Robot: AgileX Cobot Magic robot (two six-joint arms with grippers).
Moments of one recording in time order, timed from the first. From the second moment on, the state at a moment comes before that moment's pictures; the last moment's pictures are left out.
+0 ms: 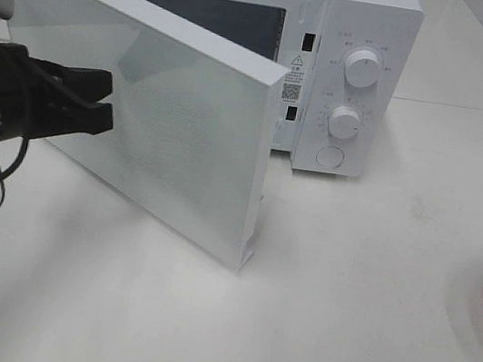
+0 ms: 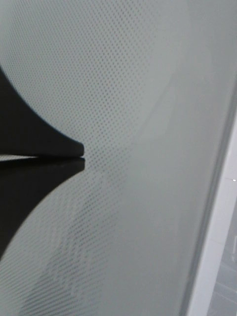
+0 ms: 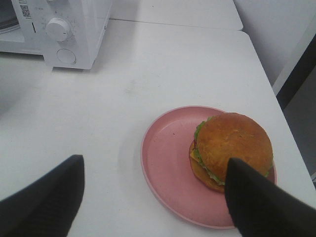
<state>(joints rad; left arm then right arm) -0.47 1.59 -0.48 0.12 -0.78 -0.29 0.08 0.00 -0.50 -0.11 0.99 0.05</state>
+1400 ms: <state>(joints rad) -0.68 1.99 -1.15 -0.22 -0.53 0.06 0.08 0.00 -0.50 -0.11 0.99 0.05</state>
